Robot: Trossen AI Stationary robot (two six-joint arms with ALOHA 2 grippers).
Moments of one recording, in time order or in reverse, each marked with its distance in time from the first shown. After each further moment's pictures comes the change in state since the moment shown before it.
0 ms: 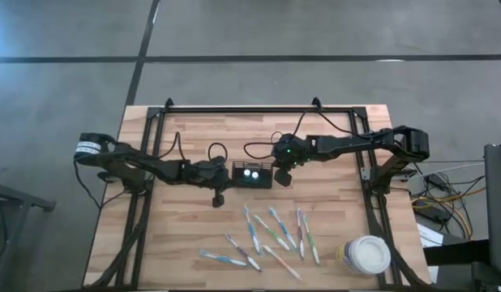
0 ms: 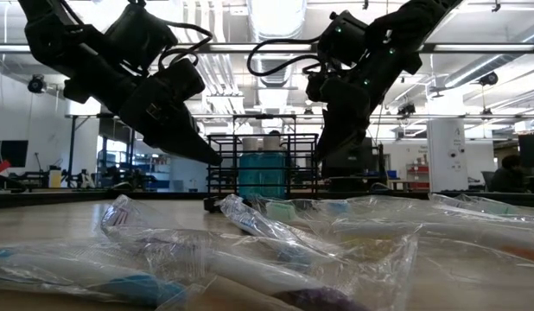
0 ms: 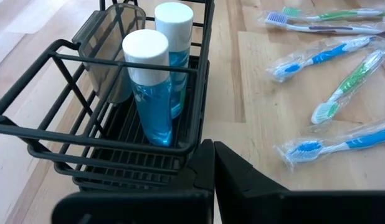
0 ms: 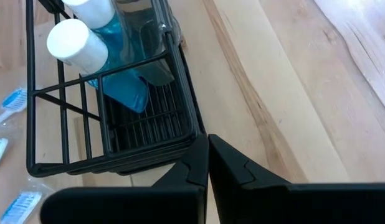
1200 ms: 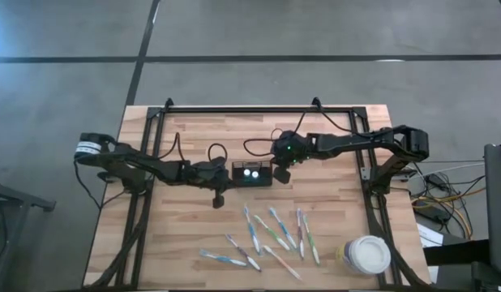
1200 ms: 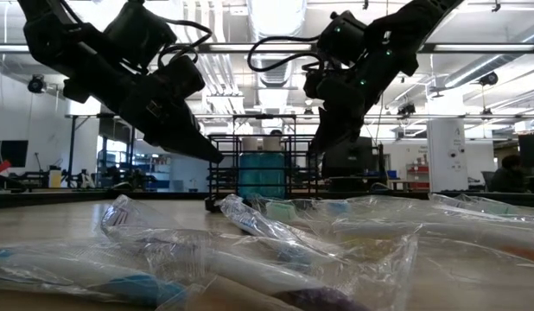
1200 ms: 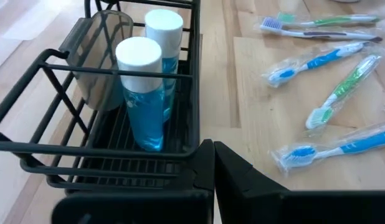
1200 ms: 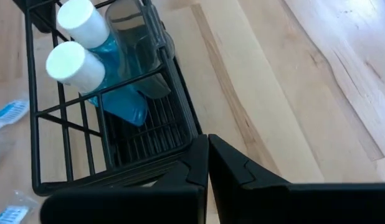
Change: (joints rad) left arm -0.013 0.001 0.000 0.019 -0.002 -0.003; right arm -0.026 0.000 0.000 0.049 0.003 -0.048
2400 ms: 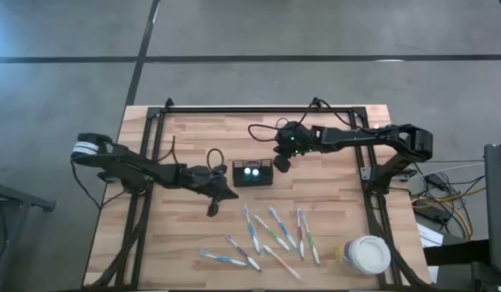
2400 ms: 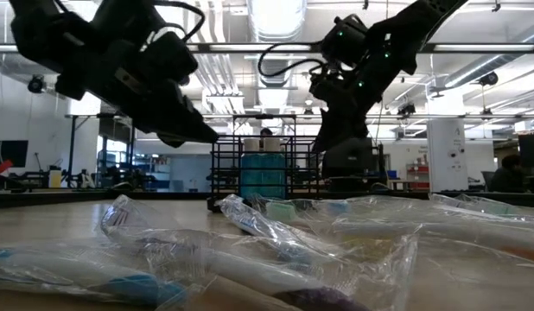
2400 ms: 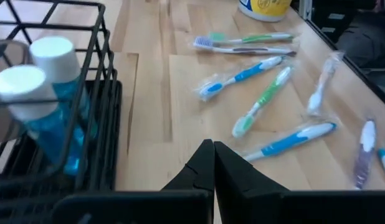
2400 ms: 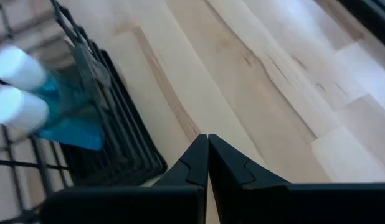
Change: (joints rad) left arm -0.068 -0.019 -0.014 0.079 0.129 -0.016; right arm -0.090 -0.034 0.001 -0.023 0.068 0.073
